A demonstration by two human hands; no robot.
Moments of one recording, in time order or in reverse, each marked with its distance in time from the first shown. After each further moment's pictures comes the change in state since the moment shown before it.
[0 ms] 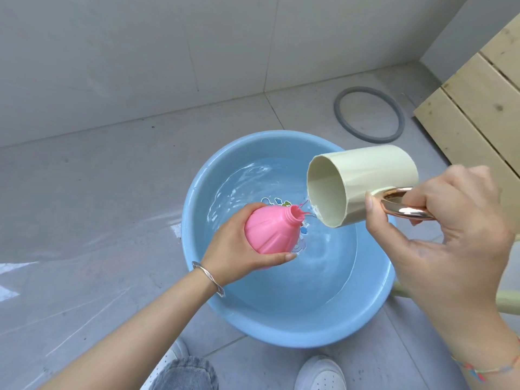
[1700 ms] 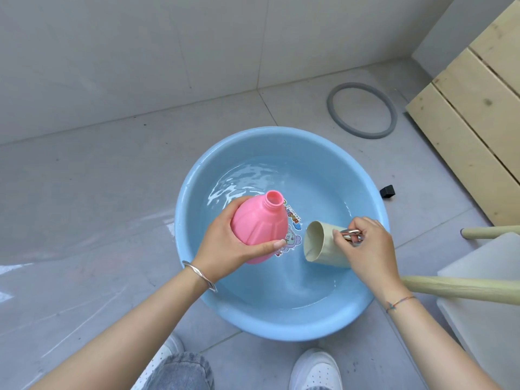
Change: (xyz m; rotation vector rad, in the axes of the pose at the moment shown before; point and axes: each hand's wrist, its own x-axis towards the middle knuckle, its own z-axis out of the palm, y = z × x) left_hand 0.000 -0.004 0.002 -0.248 0.043 -0.045; right_hand -0.091 0.083 0.074 0.062 -0.471 0.596
